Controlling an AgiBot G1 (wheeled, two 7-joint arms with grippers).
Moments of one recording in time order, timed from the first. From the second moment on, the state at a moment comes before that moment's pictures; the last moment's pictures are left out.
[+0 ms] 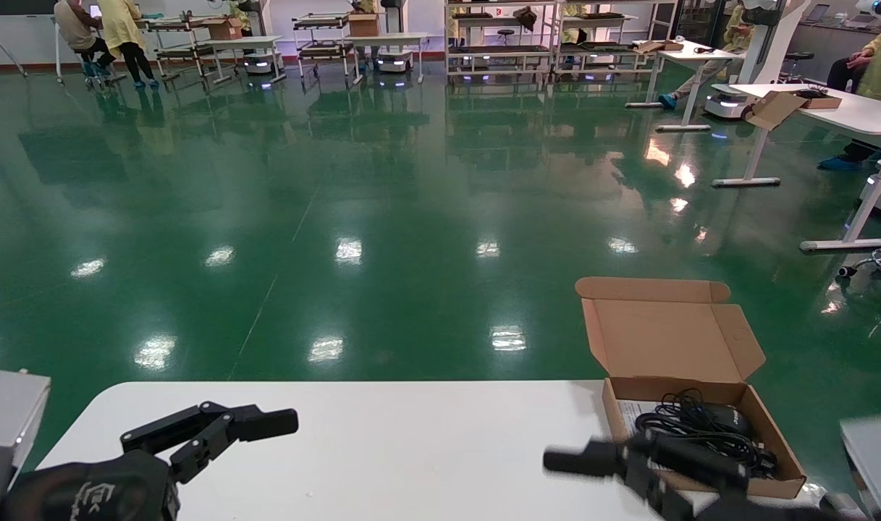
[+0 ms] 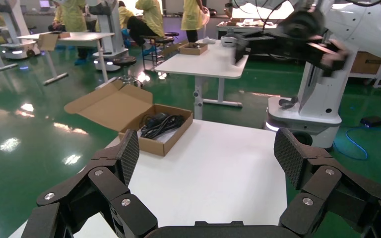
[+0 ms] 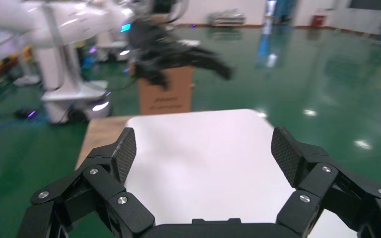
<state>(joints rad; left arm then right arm) -1.05 0.54 0.38 -1.19 0.61 1.38 -0.11 1.09 -0.62 -0.29 1.25 -0.72 -1.47 0.18</state>
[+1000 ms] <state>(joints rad) -1.05 0.54 0.38 -1.19 0.61 1.38 -0.11 1.07 -0.61 -0.28 1.29 -0.73 -1.50 0.19</state>
